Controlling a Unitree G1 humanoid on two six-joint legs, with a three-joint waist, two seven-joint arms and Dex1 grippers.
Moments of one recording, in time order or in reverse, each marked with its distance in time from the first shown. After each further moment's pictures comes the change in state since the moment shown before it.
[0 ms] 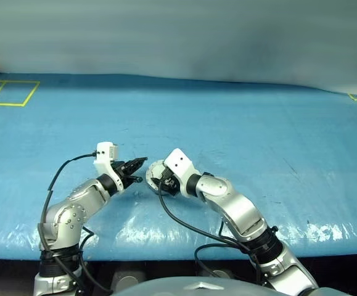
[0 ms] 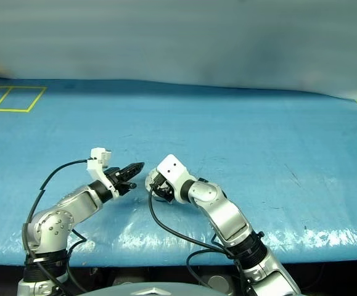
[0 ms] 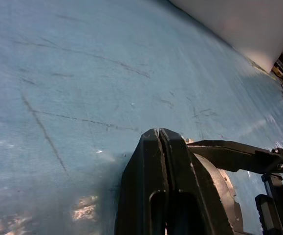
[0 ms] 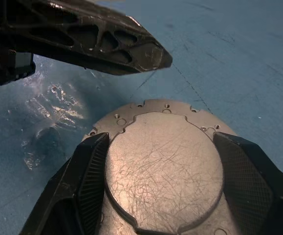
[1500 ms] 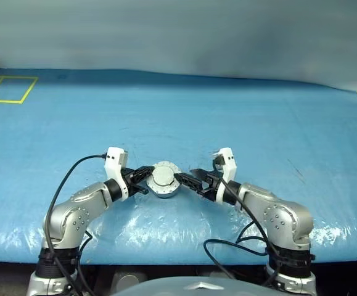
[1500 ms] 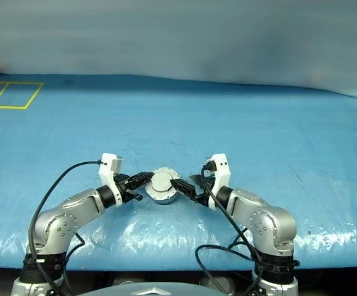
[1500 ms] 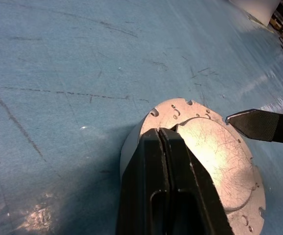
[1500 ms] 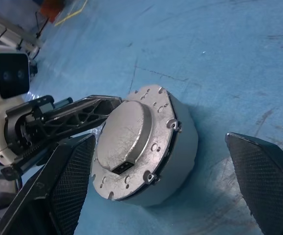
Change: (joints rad) left arm 0.027 0.080 -0.097 -0.020 0.075 -0.027 -0.104; right arm 0.140 0.185 -0.698 -0.179 0.582 0.532 -0.021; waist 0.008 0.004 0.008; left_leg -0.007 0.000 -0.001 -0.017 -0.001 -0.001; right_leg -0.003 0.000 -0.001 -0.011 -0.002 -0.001
